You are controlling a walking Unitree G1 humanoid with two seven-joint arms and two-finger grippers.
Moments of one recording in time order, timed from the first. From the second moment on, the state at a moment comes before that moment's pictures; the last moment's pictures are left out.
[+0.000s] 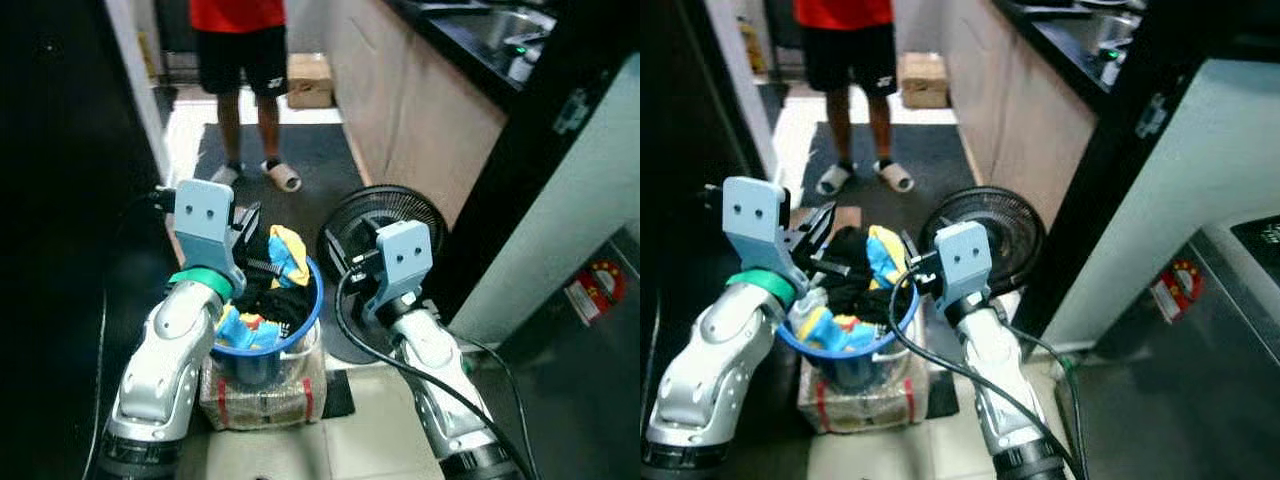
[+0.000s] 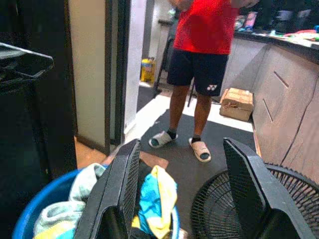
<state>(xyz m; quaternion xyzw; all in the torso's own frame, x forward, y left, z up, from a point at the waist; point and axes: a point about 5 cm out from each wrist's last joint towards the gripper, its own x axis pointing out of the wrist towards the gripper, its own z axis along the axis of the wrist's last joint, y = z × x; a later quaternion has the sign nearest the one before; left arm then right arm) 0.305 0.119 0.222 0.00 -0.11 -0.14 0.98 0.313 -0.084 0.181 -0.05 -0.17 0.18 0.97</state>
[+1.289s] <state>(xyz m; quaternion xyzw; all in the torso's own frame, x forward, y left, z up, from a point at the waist) 0.307 0.122 0.210 0.01 -0.10 -0.13 0.99 0.313 -0.084 0.173 -0.04 -0.16 0.16 0.97</state>
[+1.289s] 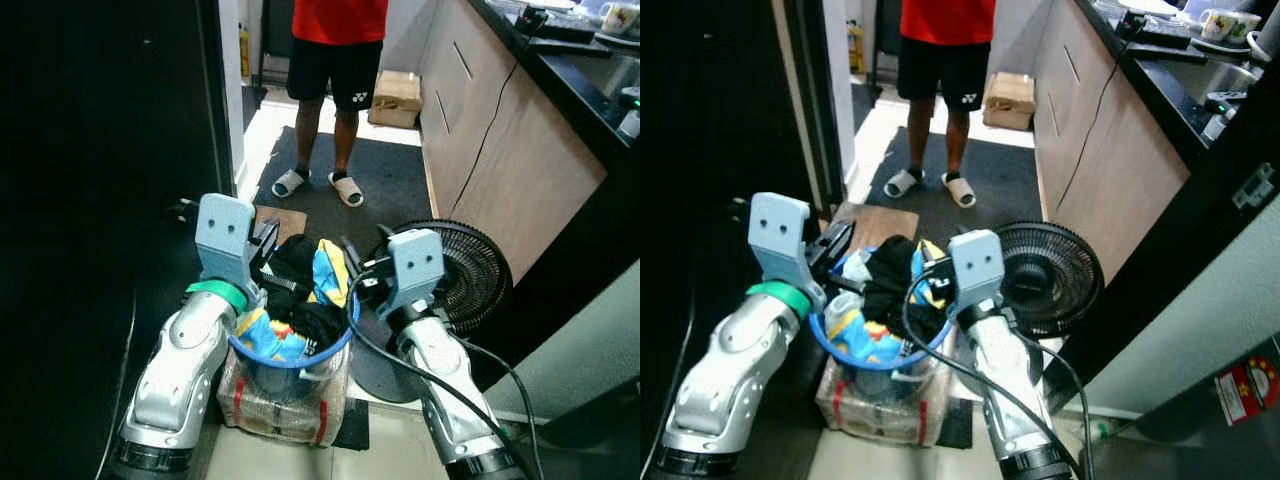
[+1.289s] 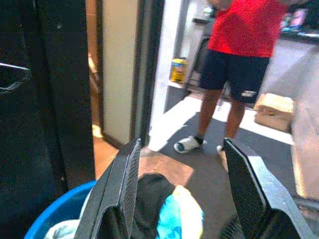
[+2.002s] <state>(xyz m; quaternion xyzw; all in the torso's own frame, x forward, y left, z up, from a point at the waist) 0.308 0.124 0.210 0.01 -0.10 -0.12 0.99 0.313 -0.080 0.172 -0.04 -0.16 0.17 0.97</state>
